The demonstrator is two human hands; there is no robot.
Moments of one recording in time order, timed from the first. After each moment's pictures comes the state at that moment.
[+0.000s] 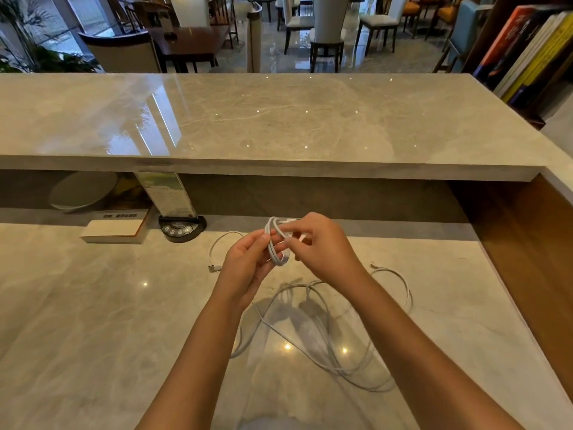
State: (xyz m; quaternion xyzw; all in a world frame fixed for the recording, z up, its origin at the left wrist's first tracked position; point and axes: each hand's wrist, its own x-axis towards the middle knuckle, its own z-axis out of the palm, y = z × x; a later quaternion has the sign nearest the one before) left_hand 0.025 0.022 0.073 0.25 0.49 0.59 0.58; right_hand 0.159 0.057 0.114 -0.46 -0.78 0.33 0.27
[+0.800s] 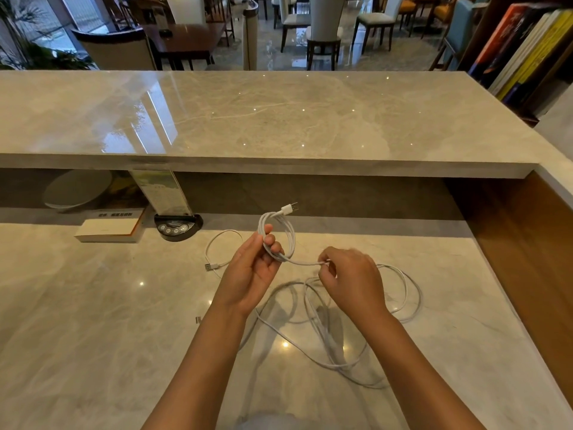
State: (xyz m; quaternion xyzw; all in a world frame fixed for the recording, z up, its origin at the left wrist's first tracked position) left_hand 0.033 0.021 0.061 0.14 0.29 0.65 0.68; right_hand 0.206 0.043 0.045 -0.56 -0.78 0.13 0.24
